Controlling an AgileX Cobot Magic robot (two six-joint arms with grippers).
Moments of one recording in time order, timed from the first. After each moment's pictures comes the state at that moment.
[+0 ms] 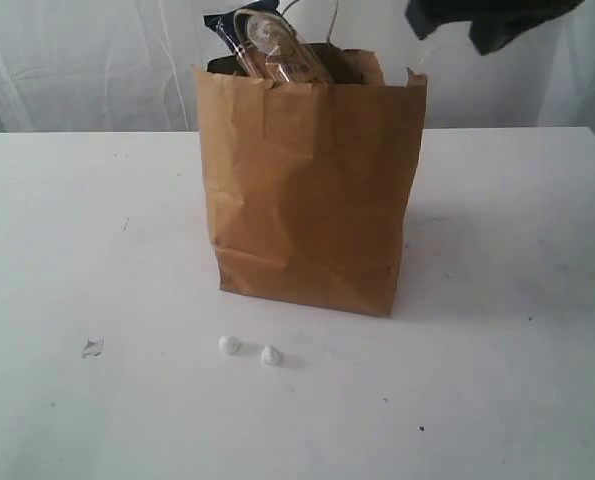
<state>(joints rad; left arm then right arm) 0.01 0.00 0.02 -0.34 0.42 0.13 0.48 1.50 -1.68 -0.29 1.20 0.05</state>
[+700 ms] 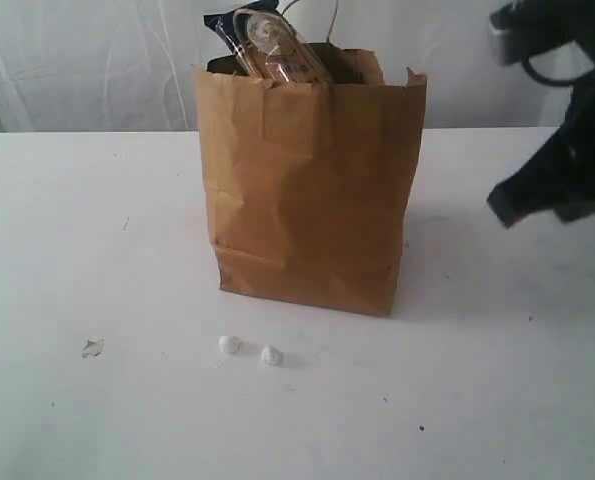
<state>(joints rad) 0.01 0.00 0.02 -0.34 0.42 0.13 0.49 1.23 -1.19 -0.23 1.22 0.08</state>
